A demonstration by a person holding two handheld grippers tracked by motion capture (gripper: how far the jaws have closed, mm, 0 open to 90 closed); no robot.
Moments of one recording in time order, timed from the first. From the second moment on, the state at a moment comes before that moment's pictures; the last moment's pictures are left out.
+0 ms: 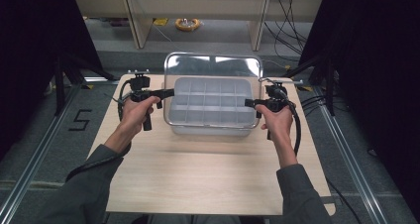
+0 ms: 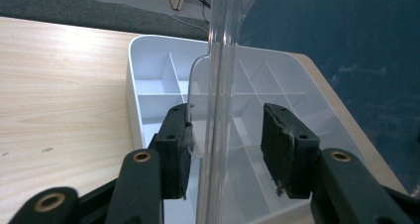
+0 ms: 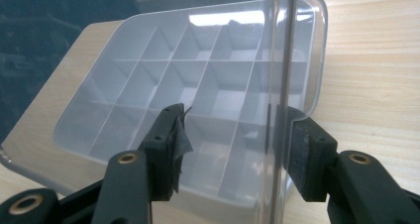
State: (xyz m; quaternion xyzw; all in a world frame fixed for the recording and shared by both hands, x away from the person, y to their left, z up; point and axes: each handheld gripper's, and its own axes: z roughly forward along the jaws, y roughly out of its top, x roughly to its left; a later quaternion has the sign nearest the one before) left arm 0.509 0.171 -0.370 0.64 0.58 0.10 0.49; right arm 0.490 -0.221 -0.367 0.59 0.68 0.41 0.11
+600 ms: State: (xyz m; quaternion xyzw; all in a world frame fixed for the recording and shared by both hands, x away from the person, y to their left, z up) left arm 0.548 0.162 -0.389 0.64 0.61 0.09 0.46; right arm 0.527 -0.220 -0.390 0.64 0.67 0.38 0.07
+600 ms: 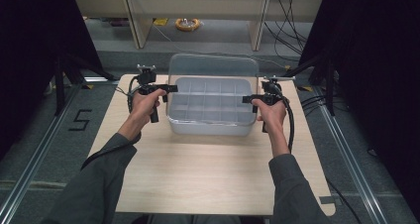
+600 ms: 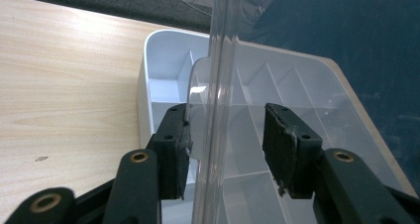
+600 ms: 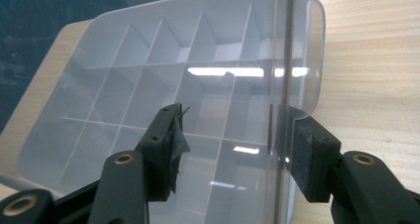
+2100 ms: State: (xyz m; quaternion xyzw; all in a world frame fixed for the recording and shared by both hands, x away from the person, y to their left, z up) left arm 0.571 0.162 -0.435 0.61 0.66 0.05 0.44; right arm 0.548 -0.216 -0.420 0.66 0.67 0.35 0.07
